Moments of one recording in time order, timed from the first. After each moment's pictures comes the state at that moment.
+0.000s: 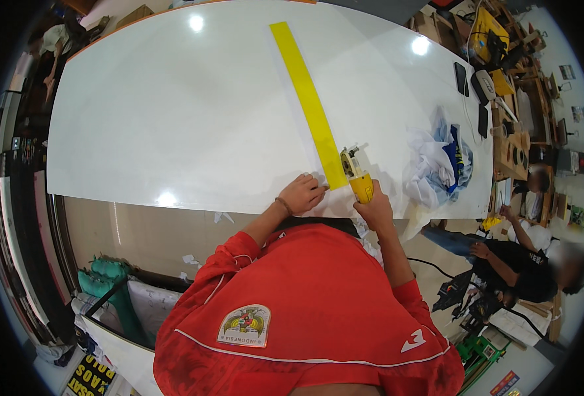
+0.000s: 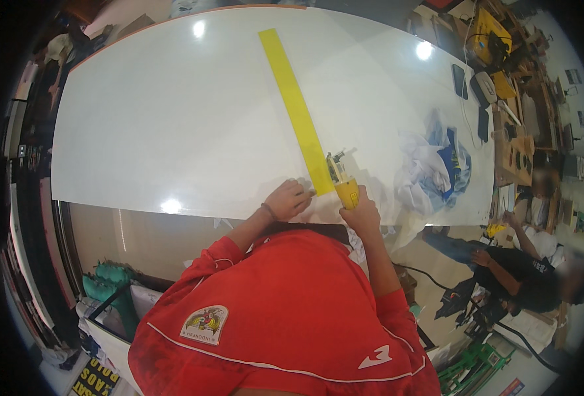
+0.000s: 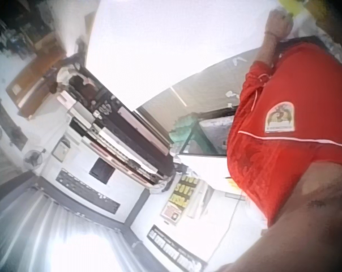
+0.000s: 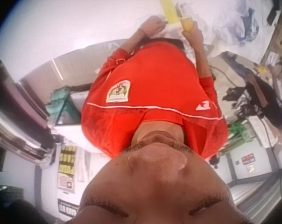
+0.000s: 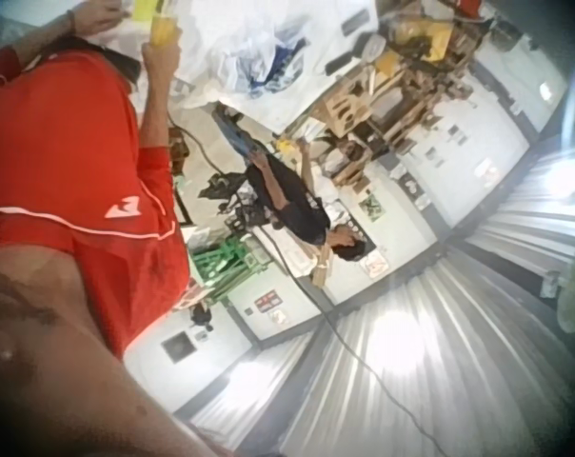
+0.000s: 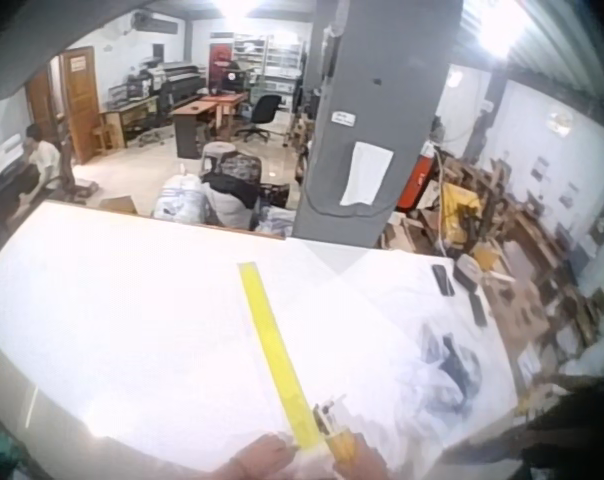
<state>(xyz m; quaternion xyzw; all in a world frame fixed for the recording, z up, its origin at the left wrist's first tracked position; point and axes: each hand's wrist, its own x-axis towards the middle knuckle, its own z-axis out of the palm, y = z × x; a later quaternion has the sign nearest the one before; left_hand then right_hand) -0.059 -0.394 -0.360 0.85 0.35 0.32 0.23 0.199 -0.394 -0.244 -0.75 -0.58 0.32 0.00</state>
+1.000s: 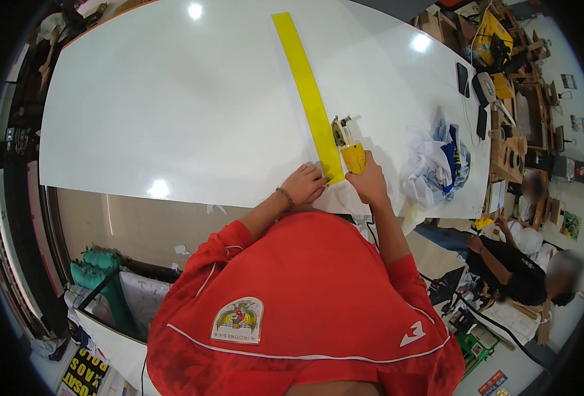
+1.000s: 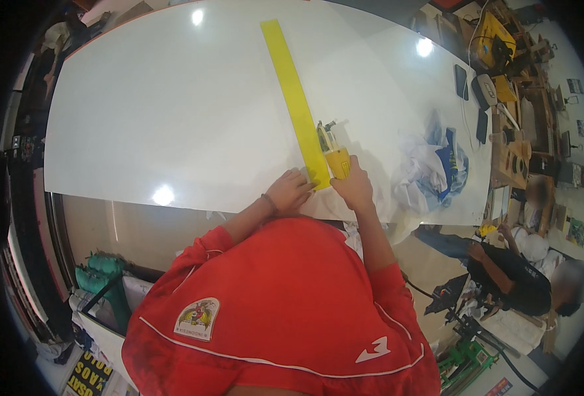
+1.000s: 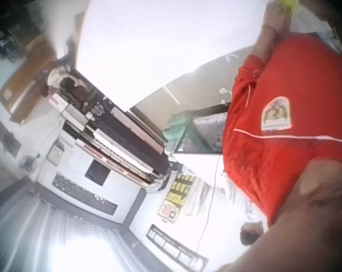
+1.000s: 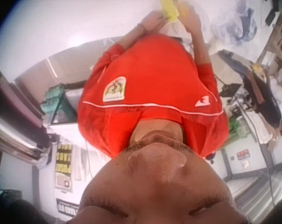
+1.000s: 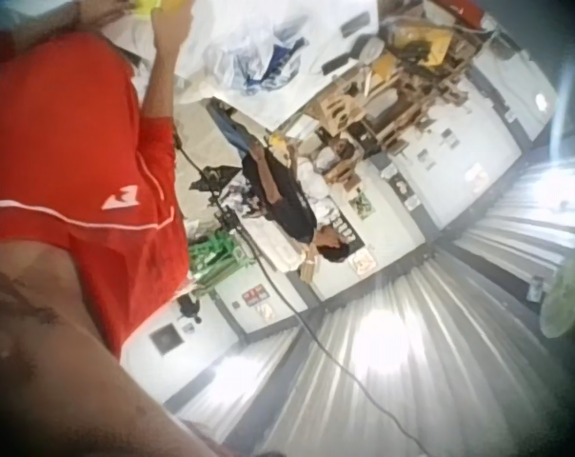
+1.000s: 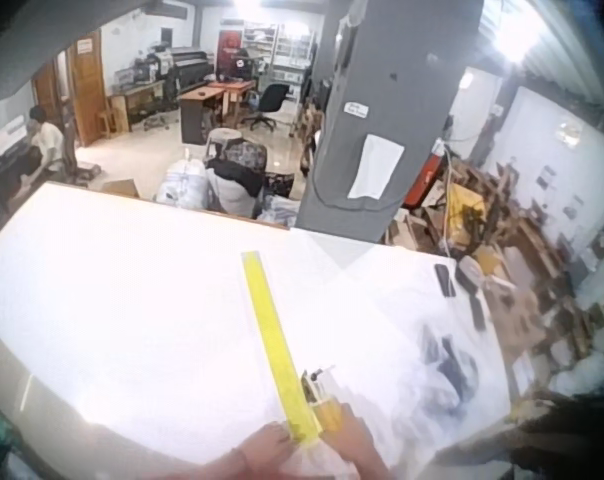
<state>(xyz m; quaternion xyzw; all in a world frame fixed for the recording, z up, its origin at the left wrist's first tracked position) -0.044 -0.385 -0.358 0.86 0.37 0.27 0.24 0.172 -0.328 -0.238 -0.73 -0.60 0.33 0.00</state>
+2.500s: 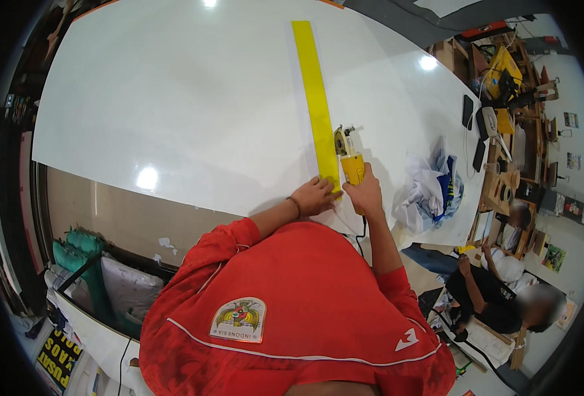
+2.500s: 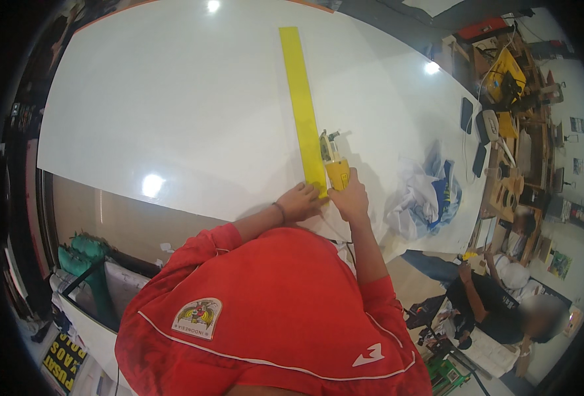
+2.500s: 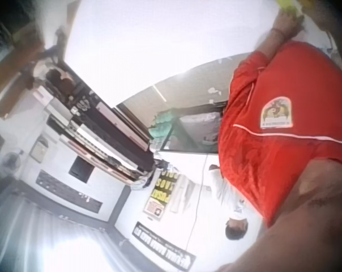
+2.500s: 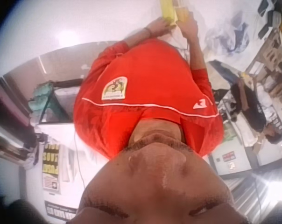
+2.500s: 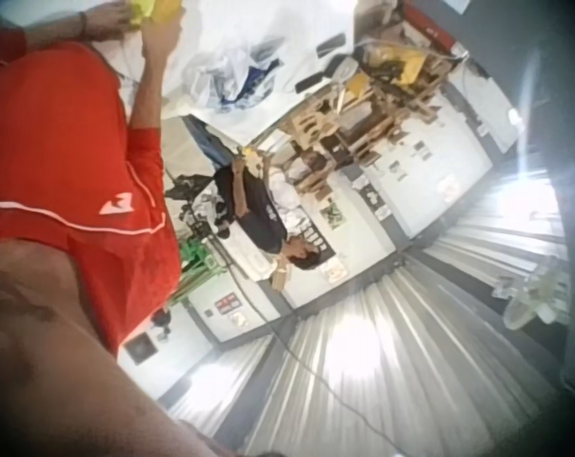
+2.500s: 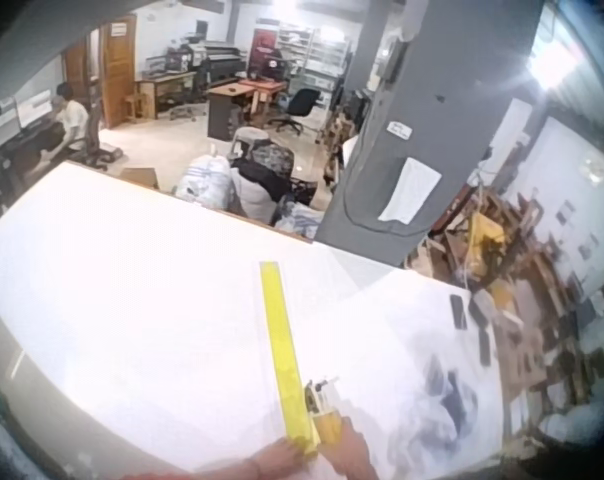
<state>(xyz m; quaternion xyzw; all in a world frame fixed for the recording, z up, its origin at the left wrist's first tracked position) -0.008 -0.371 -0.368 0.89 0.39 0.16 0.18 0.155 -0.298 -0.232 -0.73 -0.60 0.33 -0.02</state>
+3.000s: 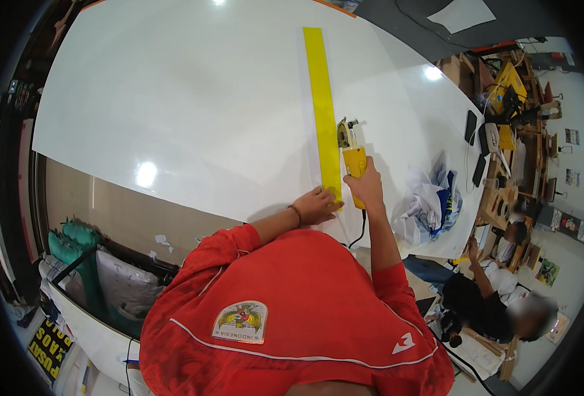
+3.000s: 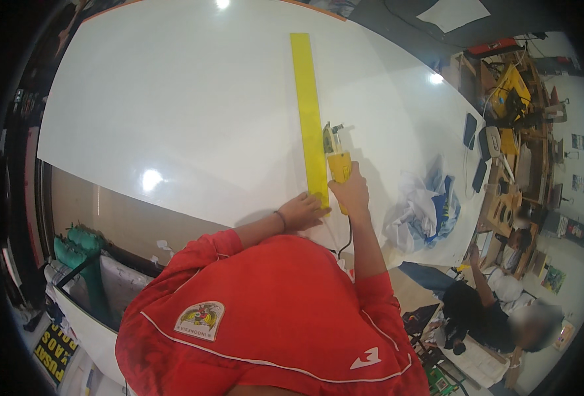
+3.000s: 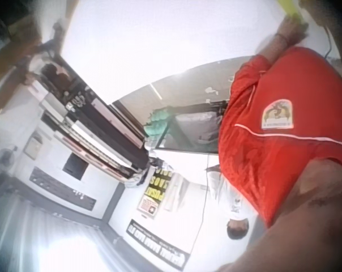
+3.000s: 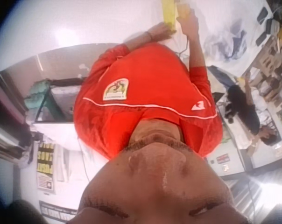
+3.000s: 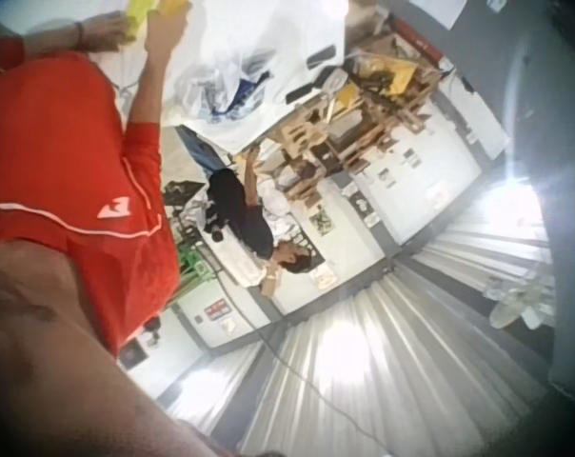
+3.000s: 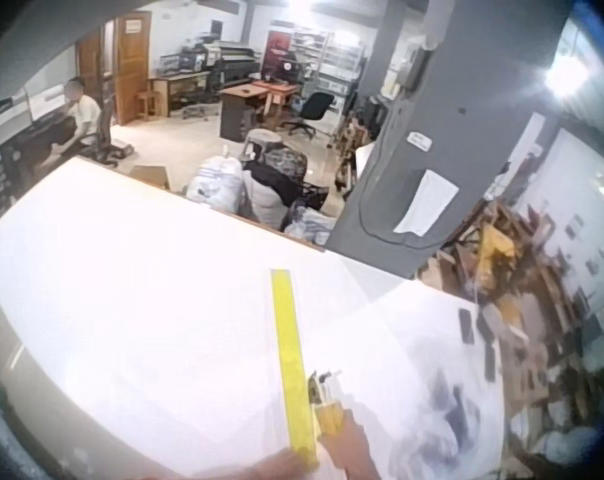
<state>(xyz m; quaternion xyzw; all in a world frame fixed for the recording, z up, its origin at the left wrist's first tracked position) -0.012 -0.368 -0.364 0.89 0.38 0.17 0.19 0.139 -0.251 -0.253 -0.71 -0.63 0.31 0.00</state>
